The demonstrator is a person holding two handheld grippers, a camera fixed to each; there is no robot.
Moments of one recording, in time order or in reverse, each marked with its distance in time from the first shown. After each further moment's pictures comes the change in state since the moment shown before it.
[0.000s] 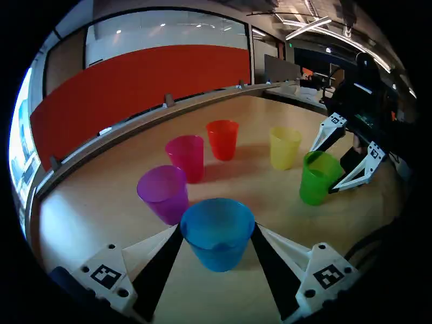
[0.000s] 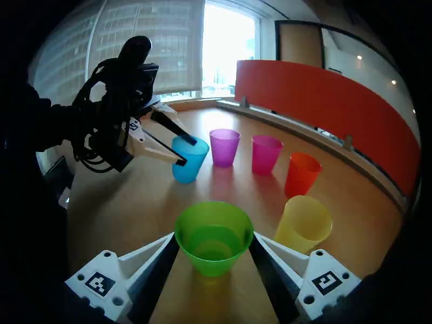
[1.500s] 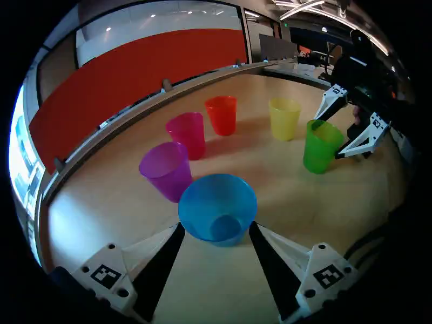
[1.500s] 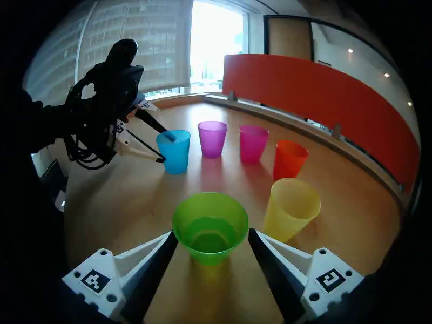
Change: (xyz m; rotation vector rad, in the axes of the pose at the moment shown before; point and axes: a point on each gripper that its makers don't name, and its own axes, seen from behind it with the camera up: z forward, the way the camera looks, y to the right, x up) left arm -0.033 -0.009 -0.013 0.032 -0.123 0.083; right arm -0.016 0.008 -0.017 -0.063 -0.028 0.045
